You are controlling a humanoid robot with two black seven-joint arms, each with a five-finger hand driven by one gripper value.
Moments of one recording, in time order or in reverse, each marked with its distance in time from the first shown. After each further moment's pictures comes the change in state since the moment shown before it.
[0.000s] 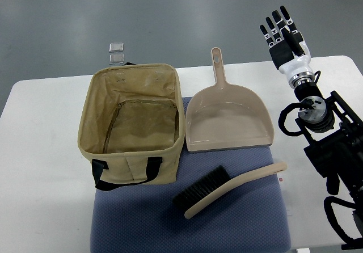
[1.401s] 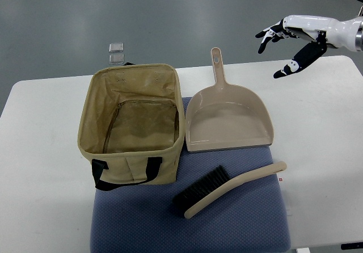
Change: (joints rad) left arm 0.000 0.000 -0.019 -0.090 0.006 -0.002 -0.017; right arm 0.446 -0.962 -0.913 0.674 -0.681 0.245 -0.275
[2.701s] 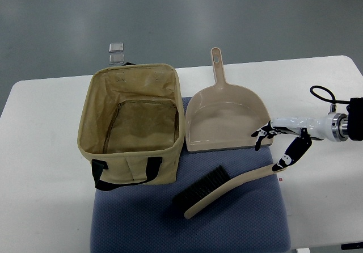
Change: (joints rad) left arm 0.008 0.000 0.002 -0.028 -0.002 0.002 -0.002; right arm -0.332 0.069 -0.106 0.104 -0.045 -0.095 -0.067
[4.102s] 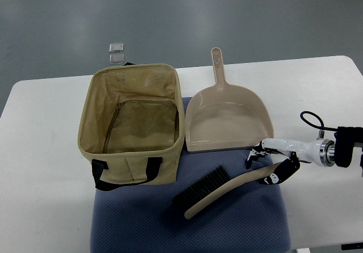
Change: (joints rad) left arm 0.000 0.000 -0.002 0.011 0.000 0.000 0.000; right arm -0.149 0.077 0.009 -0.014 -0.094 -0.090 0.056
